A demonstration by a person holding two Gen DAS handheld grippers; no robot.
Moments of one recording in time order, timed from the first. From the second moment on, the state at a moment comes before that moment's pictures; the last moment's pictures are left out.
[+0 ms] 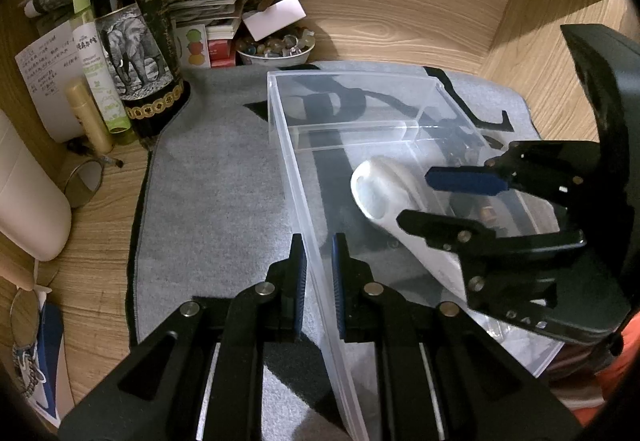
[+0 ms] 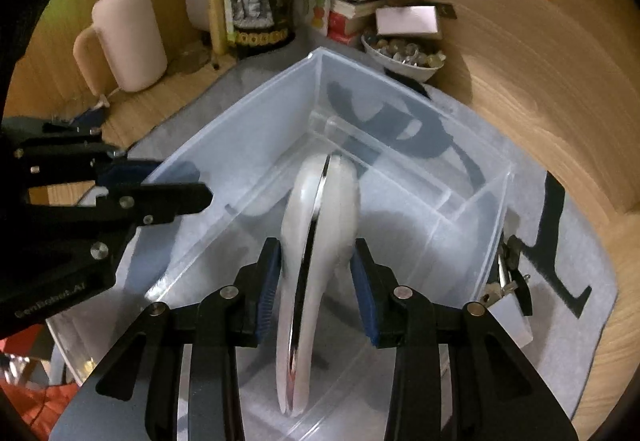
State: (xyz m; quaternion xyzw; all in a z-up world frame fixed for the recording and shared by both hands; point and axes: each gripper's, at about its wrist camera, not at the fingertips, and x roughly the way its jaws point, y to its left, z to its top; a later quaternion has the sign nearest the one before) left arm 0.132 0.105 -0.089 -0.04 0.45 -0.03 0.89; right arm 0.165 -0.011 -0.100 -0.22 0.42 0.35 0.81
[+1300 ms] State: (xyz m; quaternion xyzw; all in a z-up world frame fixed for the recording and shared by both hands) left arm 0.129 0.105 -0.088 -0.04 0.46 -0.02 0.89; right arm 0.145 -0.149 -0.083 -0.13 0.38 0.26 0.88
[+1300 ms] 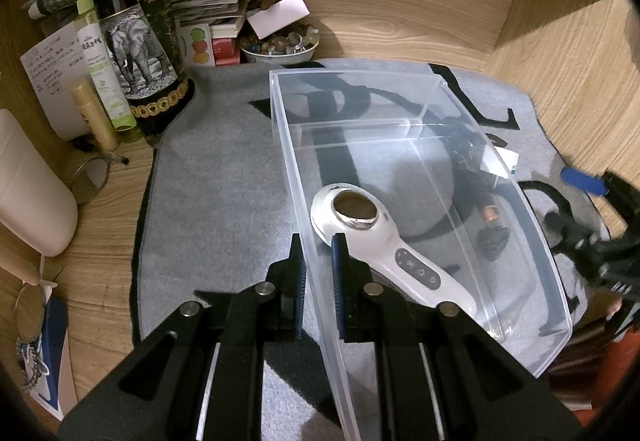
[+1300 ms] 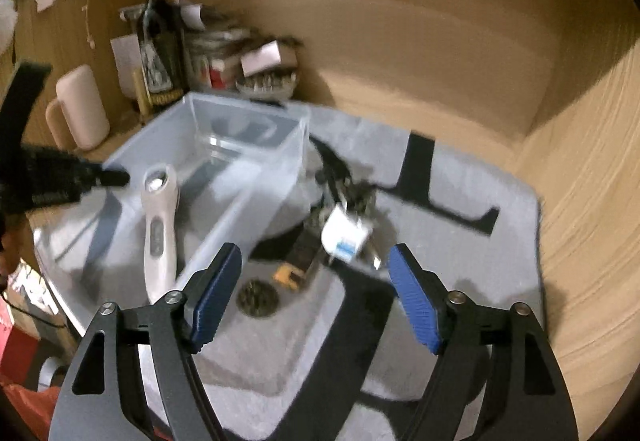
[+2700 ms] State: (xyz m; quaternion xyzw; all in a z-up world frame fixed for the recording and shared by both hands) left arm 0.124 0.110 -0.088 -0.05 0.46 -0.02 0.89; right arm 0.144 -0.135 -0.059 -0.12 0.34 0.31 0.88
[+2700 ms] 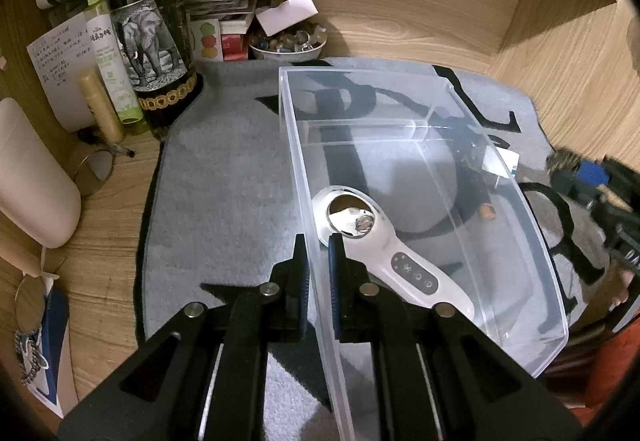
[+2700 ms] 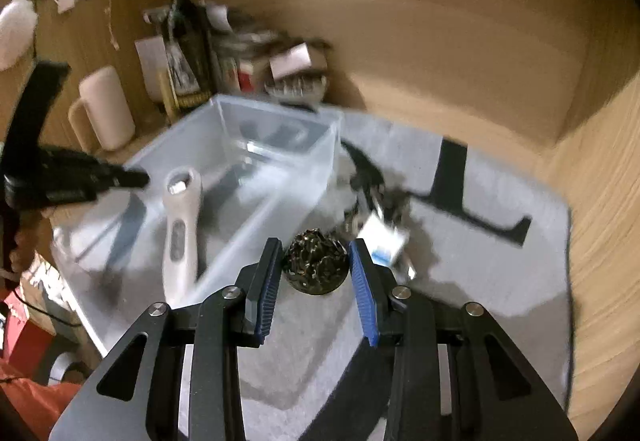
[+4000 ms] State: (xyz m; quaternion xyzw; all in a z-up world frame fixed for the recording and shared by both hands) left arm 0.122 0.110 -0.085 -0.05 0.45 -0.03 0.89; right arm 0.177 -0.017 -0.096 -0.18 0.41 0.35 0.82
